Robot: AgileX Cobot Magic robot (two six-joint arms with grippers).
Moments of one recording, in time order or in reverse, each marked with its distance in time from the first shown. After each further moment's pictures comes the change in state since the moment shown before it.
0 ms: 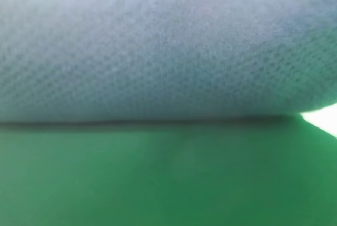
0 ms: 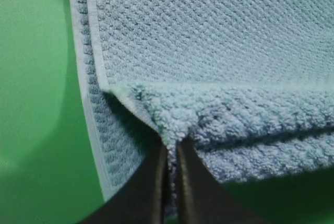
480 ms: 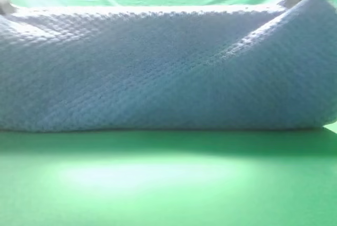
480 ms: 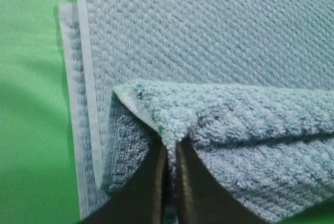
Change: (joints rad) left arm 0.001 0.420 -0.321 0.041 -0.067 0.001; right arm -0.109 0.329 -0.301 -0.094 -0.018 -0.086
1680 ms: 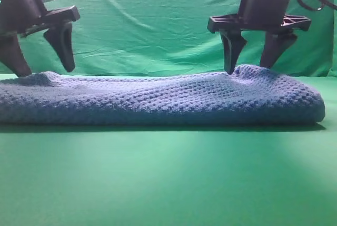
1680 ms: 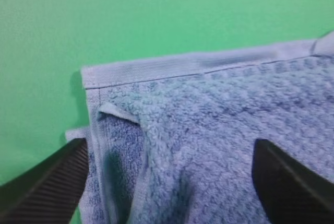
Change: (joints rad) left arm 0.007 0.405 -0.356 0.057 -0.028 0.077; right arm -0.086 0.409 -0.329 -0.043 -0.148 -0.052
